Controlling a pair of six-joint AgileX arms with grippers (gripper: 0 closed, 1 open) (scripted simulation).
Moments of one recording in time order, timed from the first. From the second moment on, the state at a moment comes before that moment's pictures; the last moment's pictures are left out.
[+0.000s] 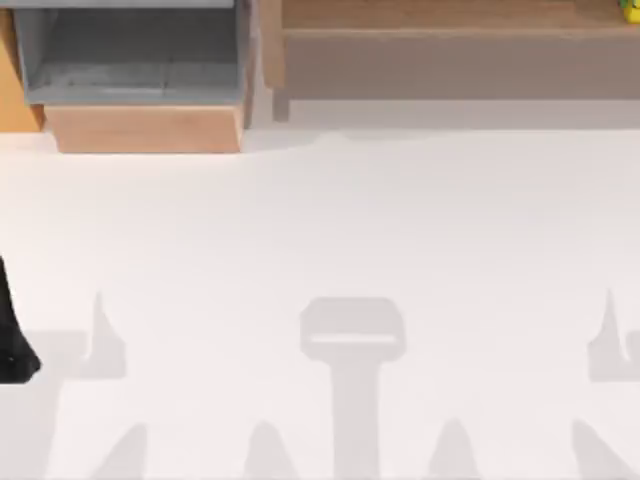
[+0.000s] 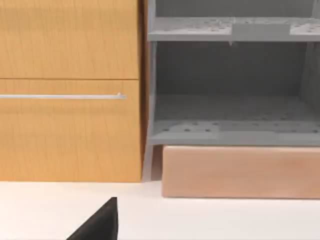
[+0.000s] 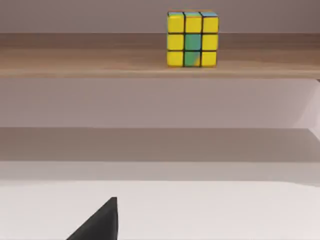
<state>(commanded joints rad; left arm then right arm) 0.00 0.00 0.00 0.00 0.00 0.00 0.00 0.00 0.00 0.00 0.00 0.00</state>
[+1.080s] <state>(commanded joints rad) 0.00 0.00 0.00 0.00 0.00 0.00 -0.01 1.04 0.45 0.58 0.01 0.01</state>
